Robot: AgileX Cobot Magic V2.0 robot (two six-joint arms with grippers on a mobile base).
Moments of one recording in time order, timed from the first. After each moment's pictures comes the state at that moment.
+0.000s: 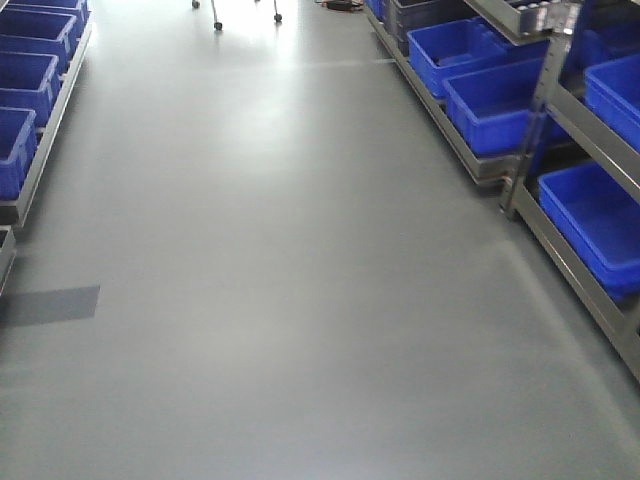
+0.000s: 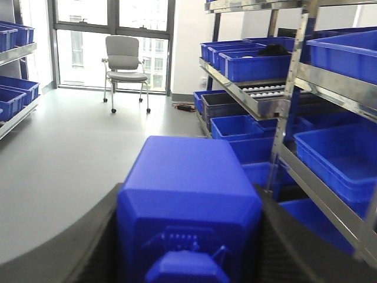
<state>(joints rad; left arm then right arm) 0.04 0.01 0.03 0.23 0.14 -0.30 0.02 0.00 -0.39 -0.03 0.50 -0.10</state>
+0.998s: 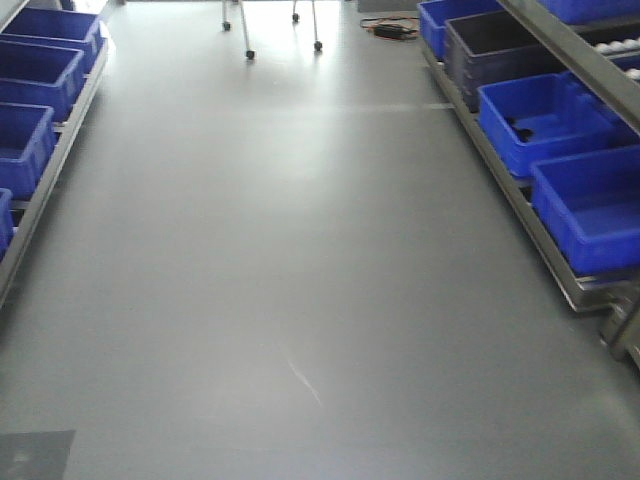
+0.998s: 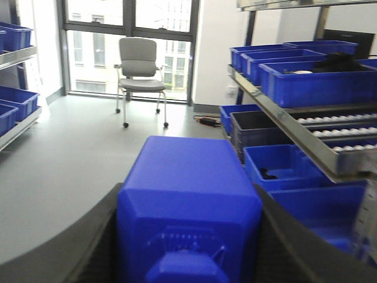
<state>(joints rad) 0.04 0.01 0.03 0.23 0.14 -0.30 0.02 0.00 -0.39 -0.03 0.50 -0.10</state>
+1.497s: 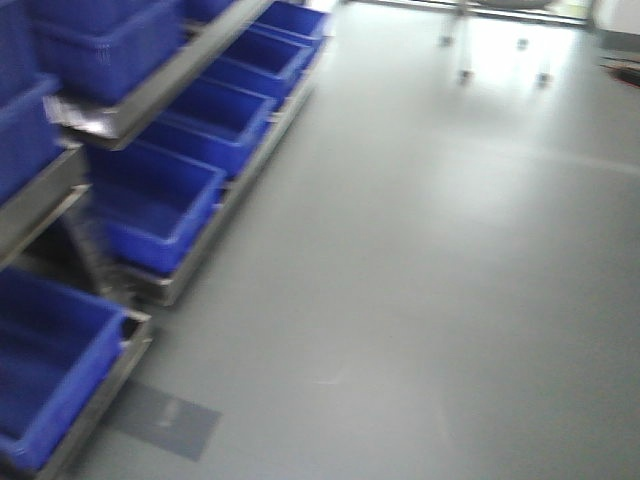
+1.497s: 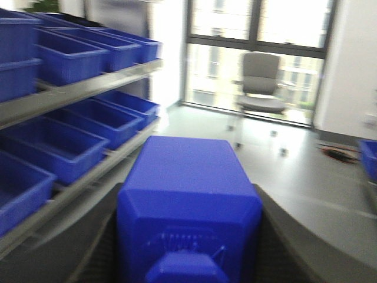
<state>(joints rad) 0.04 0.01 0.03 0.23 0.14 -0.30 0.02 0.00 -0.39 -0.03 0.50 -0.10</state>
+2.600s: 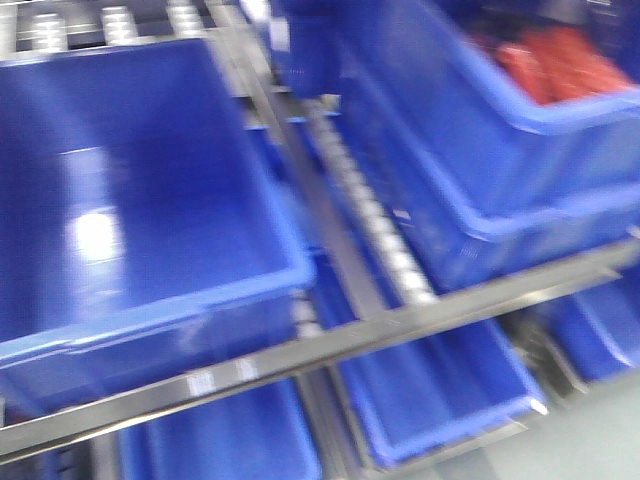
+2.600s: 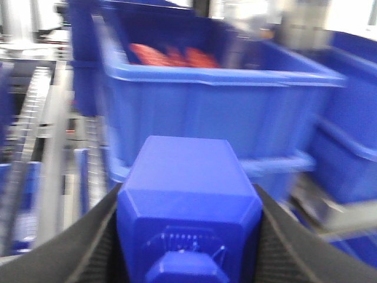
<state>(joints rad) 0.04 0.01 0.03 0.23 0.14 -0.30 0.02 0.00 -0.39 -0.03 0.50 -0.10</state>
